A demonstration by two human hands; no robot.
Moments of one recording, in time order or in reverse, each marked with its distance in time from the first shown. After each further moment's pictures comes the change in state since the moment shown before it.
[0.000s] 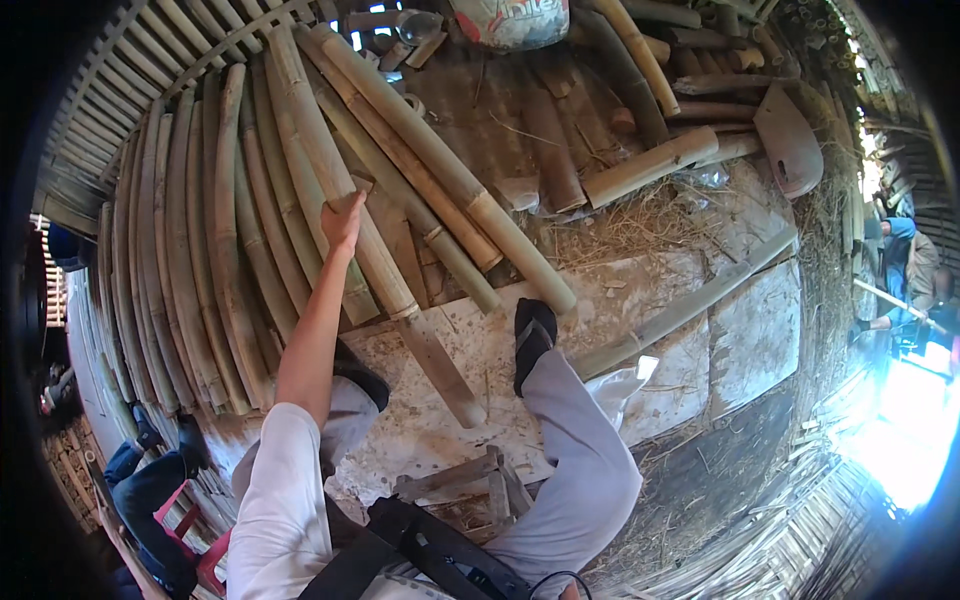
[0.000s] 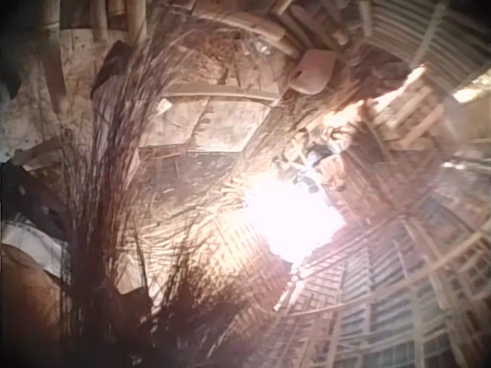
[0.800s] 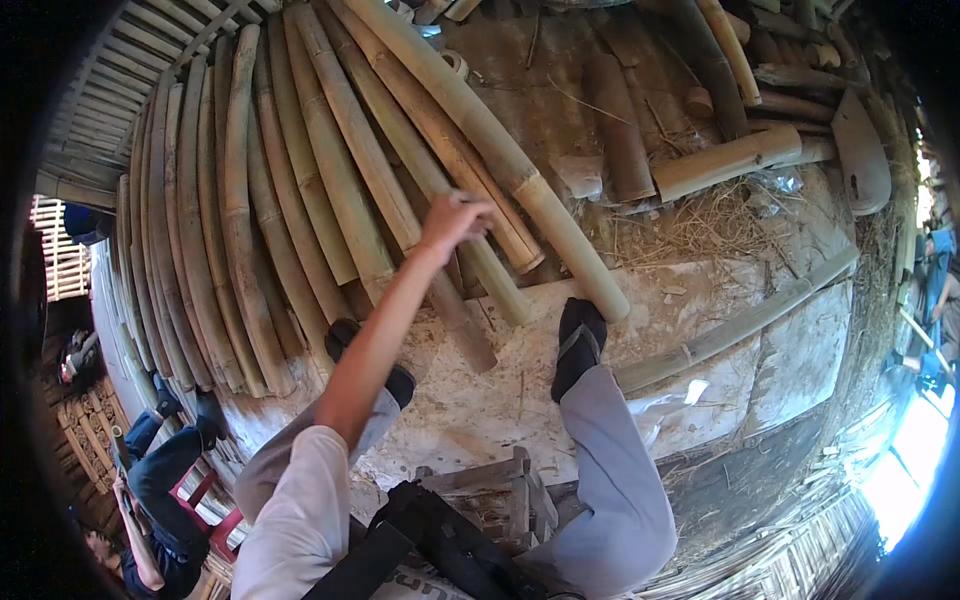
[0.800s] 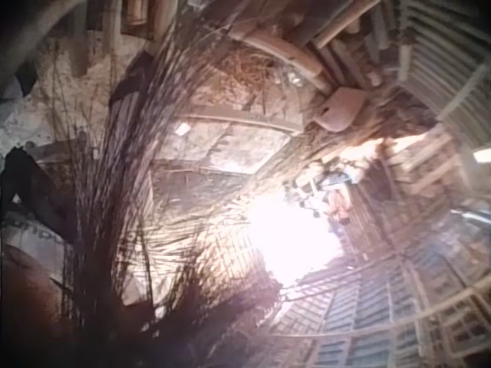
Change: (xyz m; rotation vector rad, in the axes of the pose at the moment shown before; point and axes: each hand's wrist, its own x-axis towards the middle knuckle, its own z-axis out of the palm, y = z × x) left_hand -0.067 0.009 0.083 -0.209 -0.687 -0.377; right_hand 0.031 -0.028 0.005 0.011 -0.036 0.093
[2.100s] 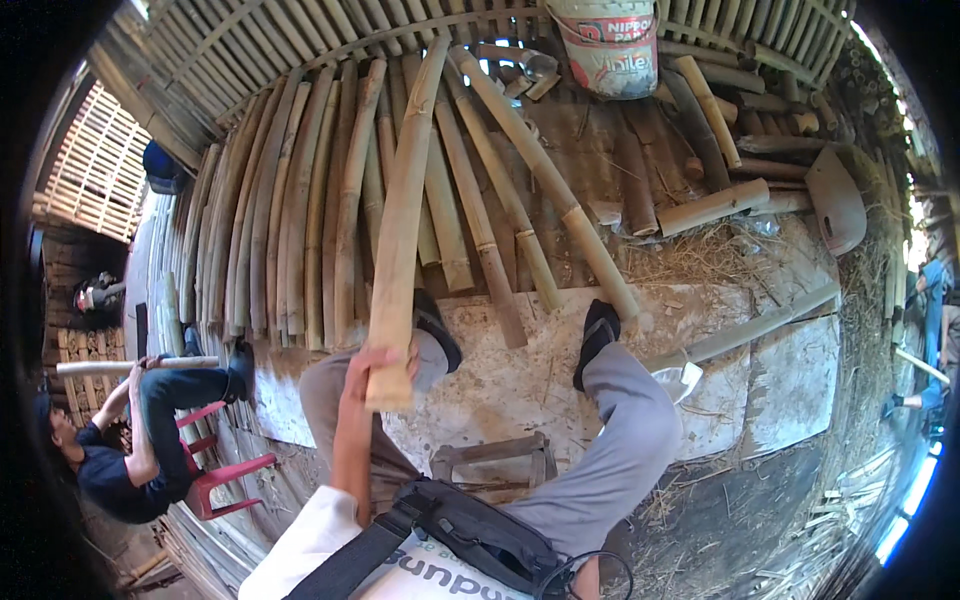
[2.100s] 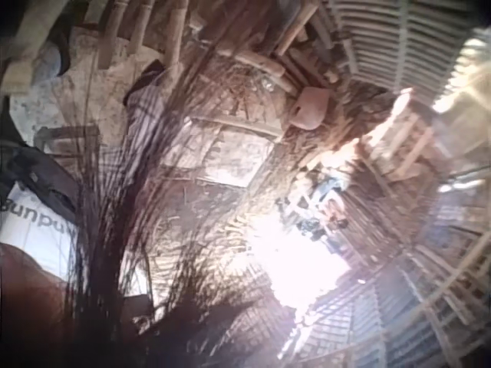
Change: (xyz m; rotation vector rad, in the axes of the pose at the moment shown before) left_hand -0.401 -0.016 -0.109 -0.537 -0.212 0.127; right_hand -0.004 0.072 -0.025 0.276 0.071 -0.252
